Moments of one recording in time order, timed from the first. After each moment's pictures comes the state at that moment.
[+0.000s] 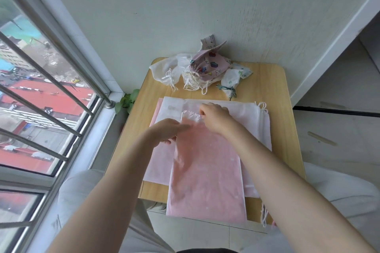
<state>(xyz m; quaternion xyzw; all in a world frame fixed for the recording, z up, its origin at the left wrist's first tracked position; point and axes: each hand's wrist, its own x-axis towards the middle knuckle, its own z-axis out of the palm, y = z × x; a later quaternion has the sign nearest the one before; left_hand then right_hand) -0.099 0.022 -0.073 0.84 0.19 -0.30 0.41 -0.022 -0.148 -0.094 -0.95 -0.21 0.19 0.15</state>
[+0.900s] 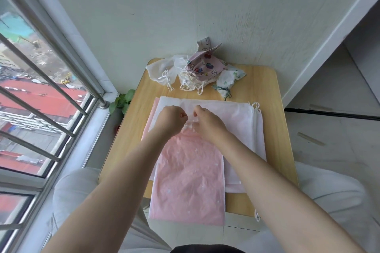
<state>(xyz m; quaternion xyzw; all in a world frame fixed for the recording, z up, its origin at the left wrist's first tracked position) -0.086 -0.004 -0.075 0.96 0.13 -0.06 0.24 -0.052 -0.147 -0.101 -0.94 -0.24 0.11 0.20</state>
